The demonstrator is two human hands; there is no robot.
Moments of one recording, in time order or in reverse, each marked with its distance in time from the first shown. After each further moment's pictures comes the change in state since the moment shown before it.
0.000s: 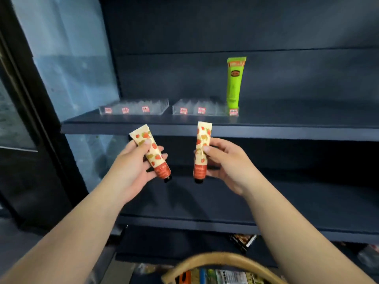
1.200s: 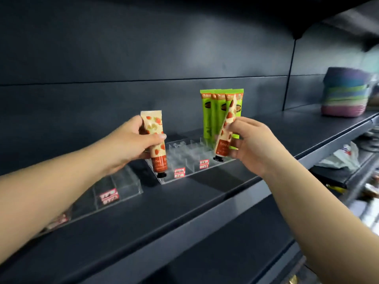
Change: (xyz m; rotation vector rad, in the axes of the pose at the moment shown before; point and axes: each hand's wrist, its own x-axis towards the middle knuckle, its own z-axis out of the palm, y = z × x) left_hand 0.296 0.091 0.042 0.536 -0.831 0.230; right_hand 0.181 -0.066 0.024 -0.011 0.802 -0.260
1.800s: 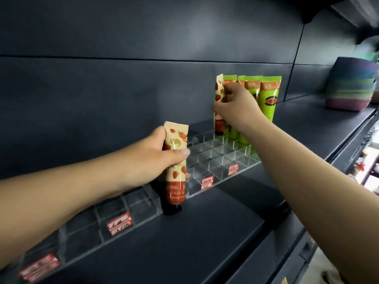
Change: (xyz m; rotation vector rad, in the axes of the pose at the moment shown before) left_hand 0.019 -0.031 -0.020 0.040 -0.346 -0.060; right_hand 0.094 0.013 0.060 -0.892 0.217 -0.308
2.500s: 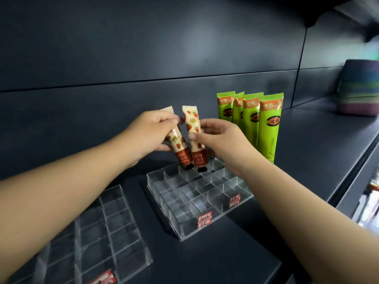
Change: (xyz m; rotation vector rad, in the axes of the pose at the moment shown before) left_hand 0.089 0.029 -0.018 0.007 0.278 0.173; right_hand 0.003 0.021 0.019 0.528 -0.291 0.055
